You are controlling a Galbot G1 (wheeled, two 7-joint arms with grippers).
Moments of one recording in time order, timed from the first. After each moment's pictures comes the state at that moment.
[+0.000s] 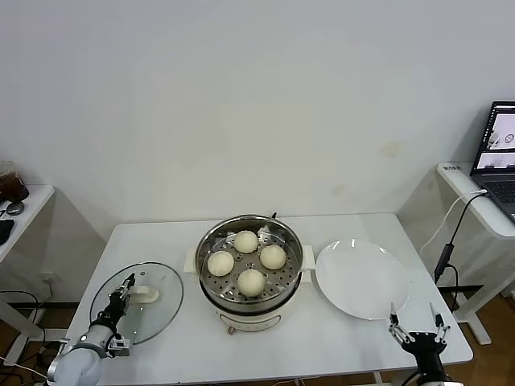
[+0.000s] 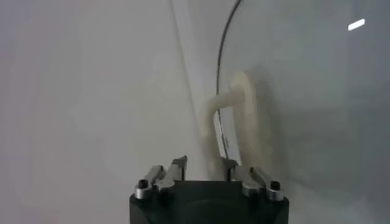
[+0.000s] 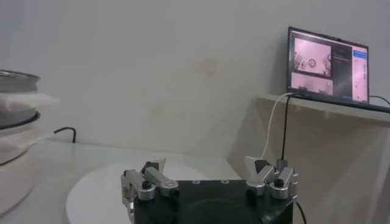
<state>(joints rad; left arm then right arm) 1.20 -1.09 -0.58 -1.30 1.29 -0.16 -0.20 -1.68 1.50 0.87 1.92 0.07 0.21 -0.14</state>
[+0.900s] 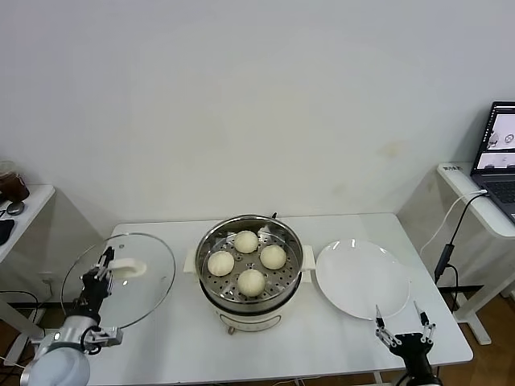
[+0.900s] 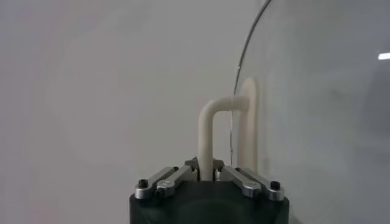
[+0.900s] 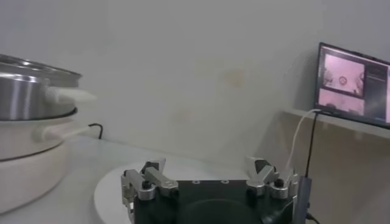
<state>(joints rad) 1.45 -0.93 -0.62 -1.91 0.95 0.19 -0.09 -1.70 1.48 0.82 1.92 0.00 0.28 -0.15</state>
